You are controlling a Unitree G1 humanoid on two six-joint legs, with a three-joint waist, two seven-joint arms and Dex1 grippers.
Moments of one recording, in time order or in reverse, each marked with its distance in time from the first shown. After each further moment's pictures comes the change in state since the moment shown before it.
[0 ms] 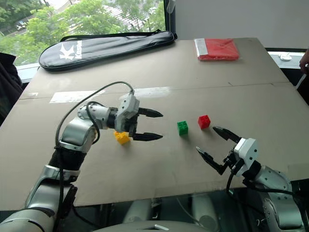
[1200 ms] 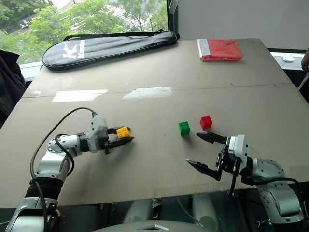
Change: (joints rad) left arm 0.242 0.027 0.124 0.314 0.053 -0.381 0.115; right arm -0.064 -0.075 0.064 0.012 0.132 0.128 0.206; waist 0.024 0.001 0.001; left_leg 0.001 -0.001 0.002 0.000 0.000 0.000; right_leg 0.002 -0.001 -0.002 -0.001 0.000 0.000
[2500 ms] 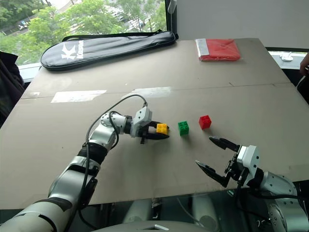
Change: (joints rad) left arm -0.440 -0.270 -0.267 0.401 0.146 -0.112 -0.196; right arm 0.156 0.027 -0.075 -0.021 -0.060 -0.106 -0.093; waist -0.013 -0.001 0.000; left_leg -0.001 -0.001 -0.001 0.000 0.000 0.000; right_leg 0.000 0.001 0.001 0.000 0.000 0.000
